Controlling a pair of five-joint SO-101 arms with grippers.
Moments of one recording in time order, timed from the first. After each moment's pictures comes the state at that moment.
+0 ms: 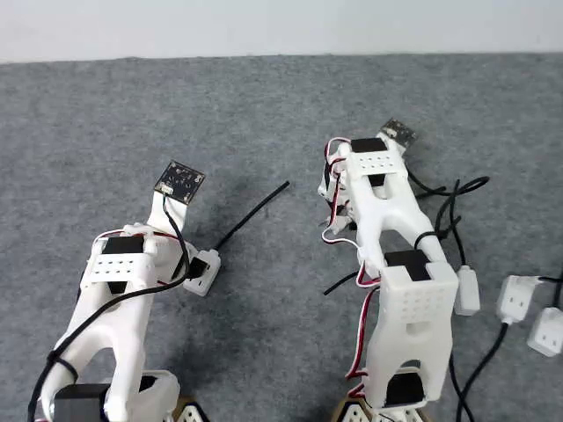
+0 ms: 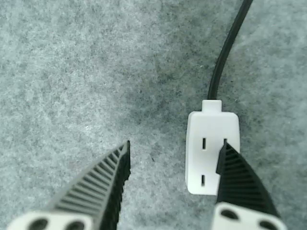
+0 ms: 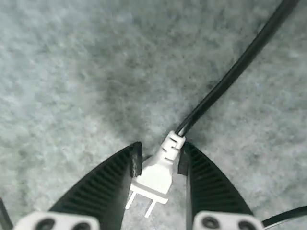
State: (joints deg) left arm -5.6 -19.6 55.9 48.5 -22.1; right arm -9.0 32.8 -10.5 69.8 -46.3
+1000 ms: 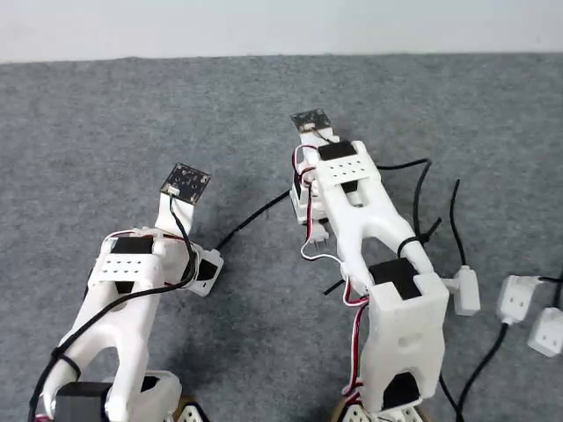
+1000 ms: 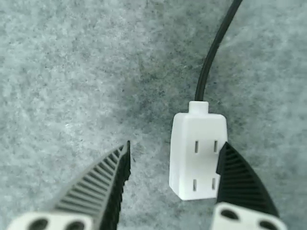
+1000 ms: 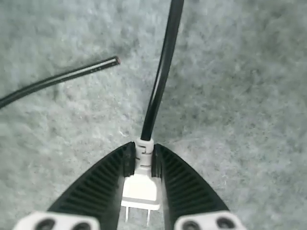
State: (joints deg) left arm -2.8 -19.2 56.2 49.4 -17.1; right arm -17.2 27.2 -6.0 70.3 0.5
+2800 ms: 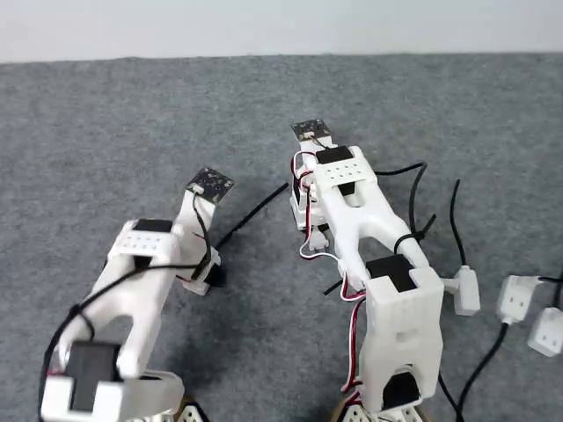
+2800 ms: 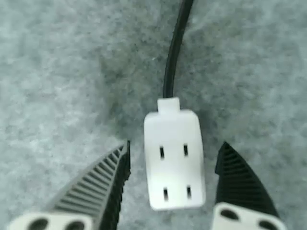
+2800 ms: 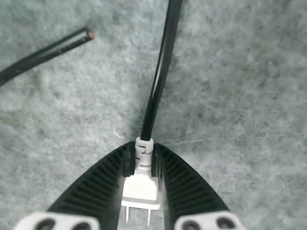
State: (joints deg) left arm 1.1 -5.5 47.2 53.3 -20.4; right arm -17.2 30.2 -6.0 69.8 -0.9
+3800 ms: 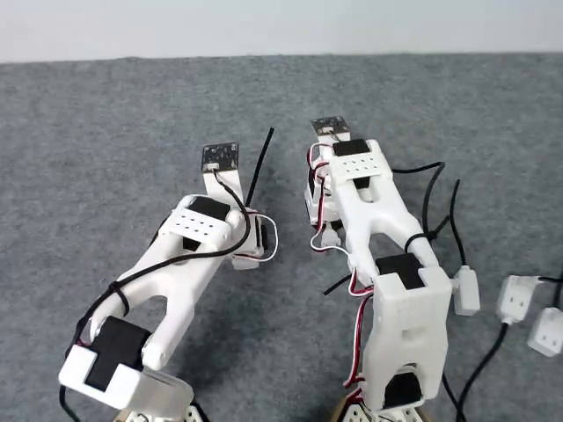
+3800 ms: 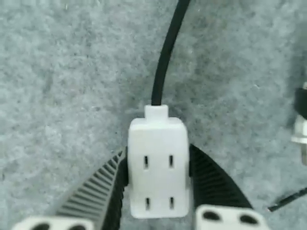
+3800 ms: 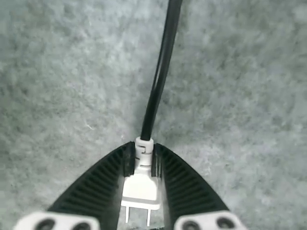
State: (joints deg) left arm 16.7 1.4 32.8 57.6 30.4; right arm -13.5 30.4 -9.5 74.7 -1.5
